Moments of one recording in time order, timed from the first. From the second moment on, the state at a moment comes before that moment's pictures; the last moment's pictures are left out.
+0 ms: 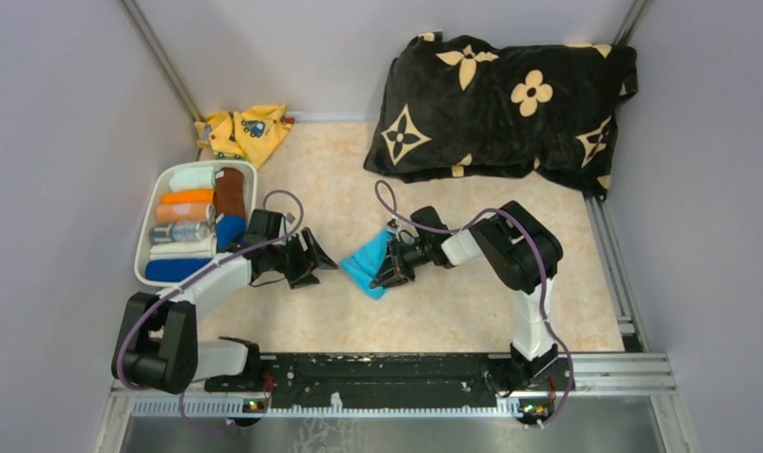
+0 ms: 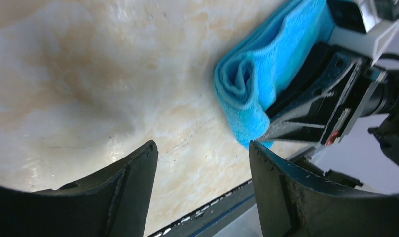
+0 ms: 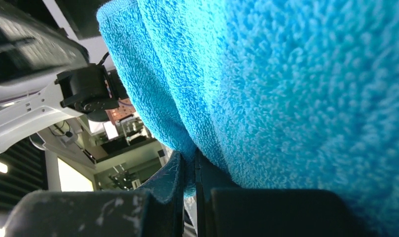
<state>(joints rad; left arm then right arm) -0.25 1.28 0.59 -0.29 0.42 -0.74 0.60 1.99 0.84 0.32 -0.97 0.84</state>
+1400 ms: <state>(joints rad) -0.40 1.65 0.74 -0.13 0.51 -0.87 0.83 1.58 0.96 -0.26 -0.22 0.38</state>
